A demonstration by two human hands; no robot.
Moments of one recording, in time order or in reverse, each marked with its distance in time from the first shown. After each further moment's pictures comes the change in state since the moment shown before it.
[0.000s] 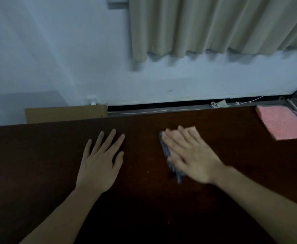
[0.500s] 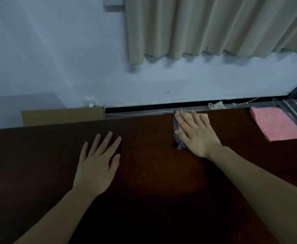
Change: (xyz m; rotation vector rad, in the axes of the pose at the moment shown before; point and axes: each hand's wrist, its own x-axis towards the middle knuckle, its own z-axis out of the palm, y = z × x) left_hand 0.002 0.001 -0.005 0.005 -0.042 -0.009; right_hand 0.037 0.049 -0.011 0.036 -0.014 0.287
